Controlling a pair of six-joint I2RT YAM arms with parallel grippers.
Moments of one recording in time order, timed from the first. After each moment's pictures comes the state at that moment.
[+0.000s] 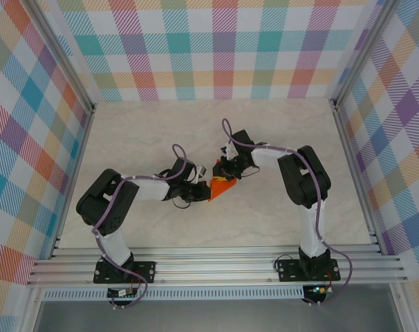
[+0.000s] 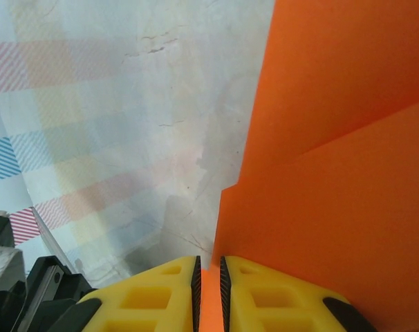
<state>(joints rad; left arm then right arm) -0.57 1.78 0.80 0.03 0.50 -0.63 0.50 2.10 1.33 -0.37 -0.72 0.60</state>
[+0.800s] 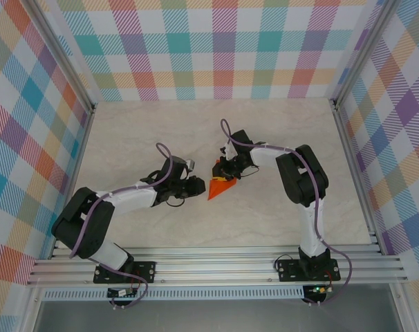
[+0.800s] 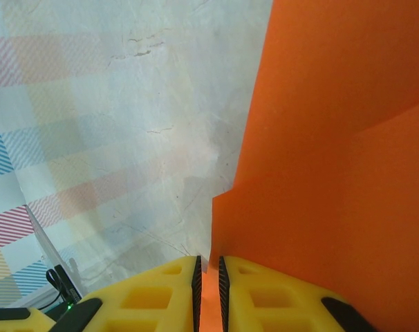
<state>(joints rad) -0.57 1.53 0.72 -0.01 0.32 -0.73 0.50 2.13 1.36 -0.39 -0.72 0.57</state>
